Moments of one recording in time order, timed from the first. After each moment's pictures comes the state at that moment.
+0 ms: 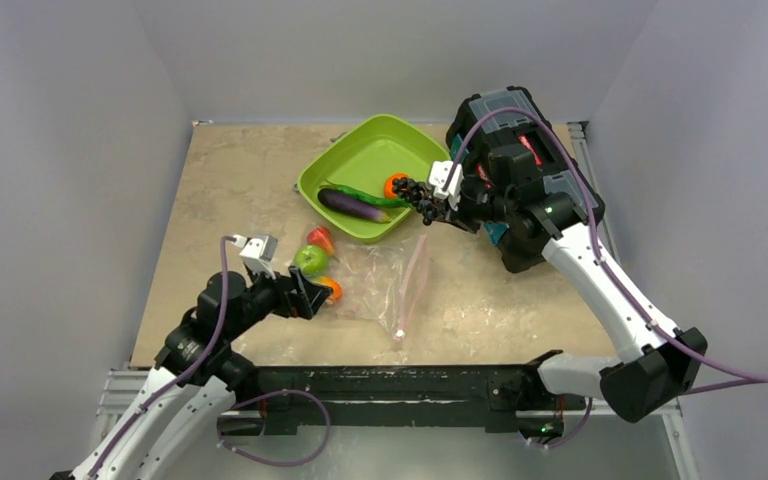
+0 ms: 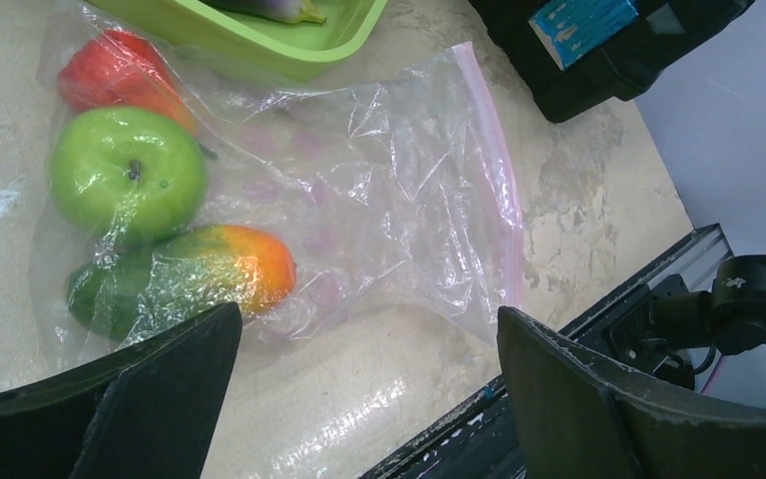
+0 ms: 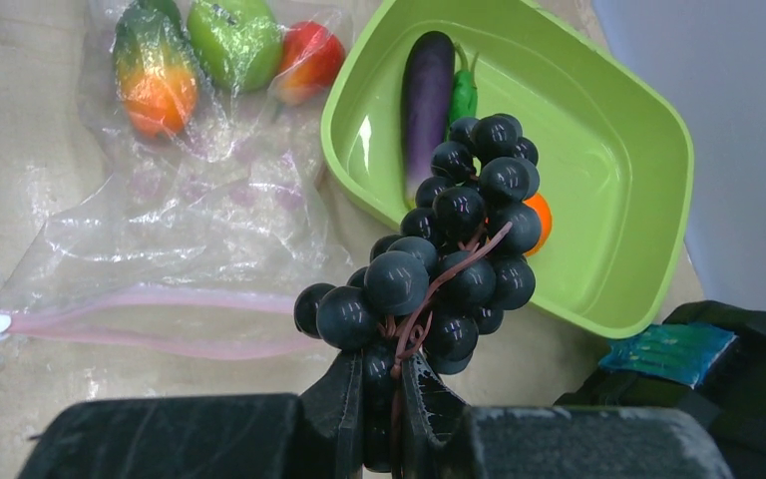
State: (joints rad) left arm -0.54 0.36 0.49 -0.47 0.11 -0.52; right arm 0.45 1.23 1.27 -0.69 -0.49 -0.73
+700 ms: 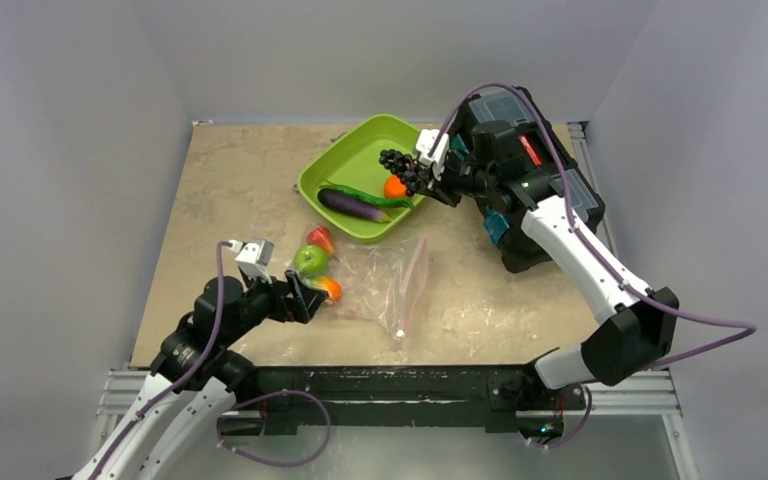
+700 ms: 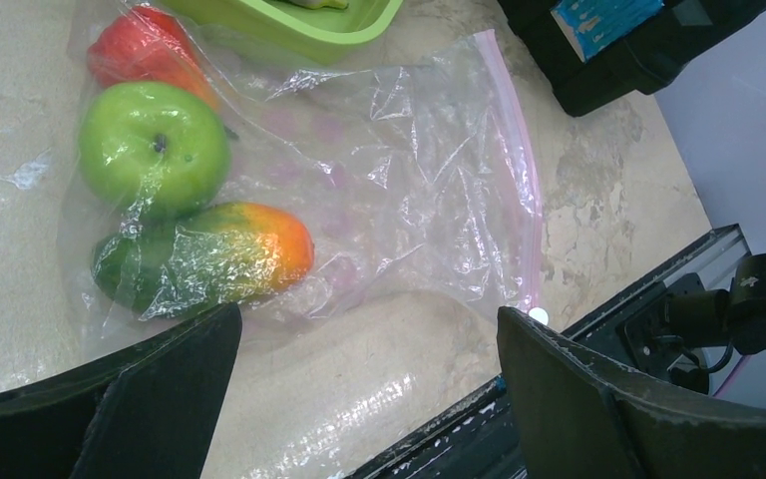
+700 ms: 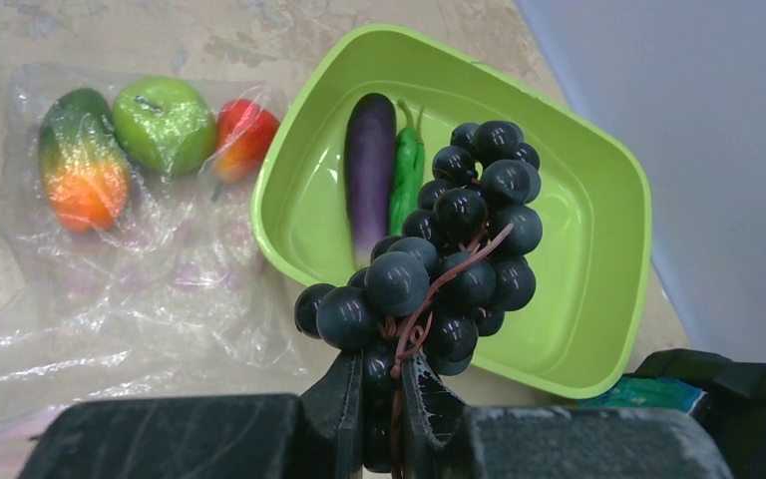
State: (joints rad) left arm -0.54 0.31 0.49 -0.55 0.08 -0.52; right arm 0.45 1.43 1.39 -0.53 -0.50 -0.62
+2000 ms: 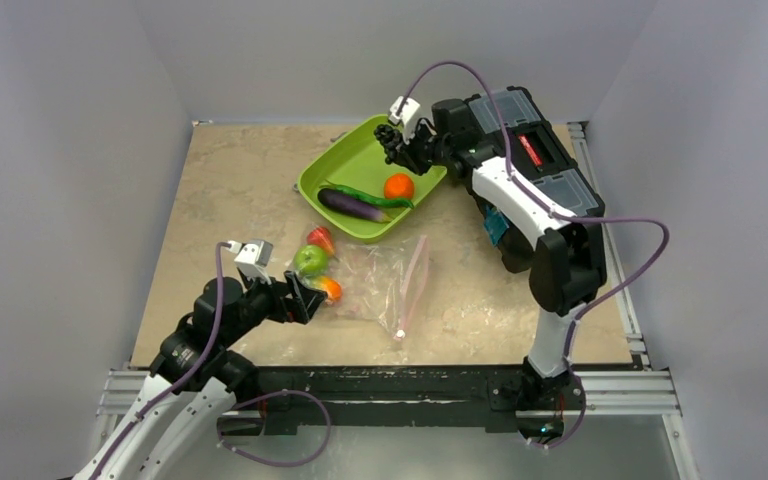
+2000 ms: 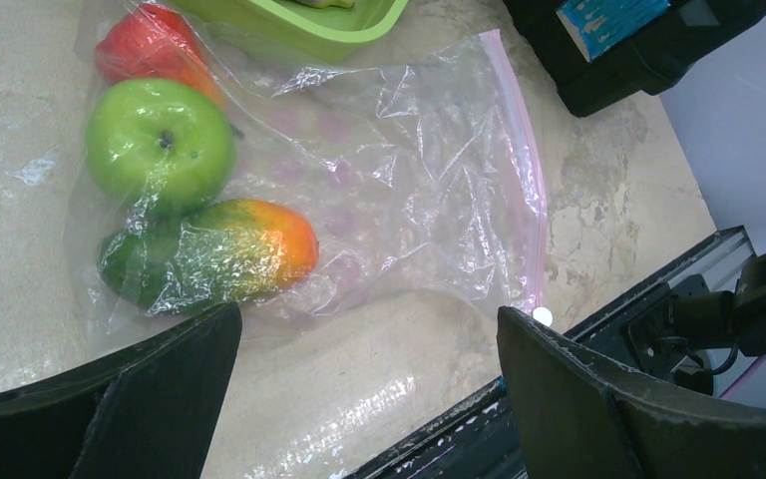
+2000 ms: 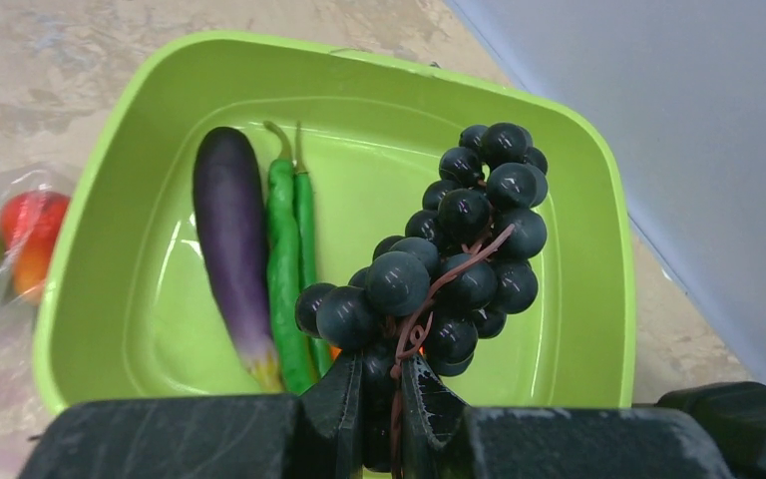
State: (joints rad) left arm -0.54 0.30 0.49 -0.57 0.07 -0.52; right arm 0.45 1.86 1.65 -0.31 -0.33 -0.41
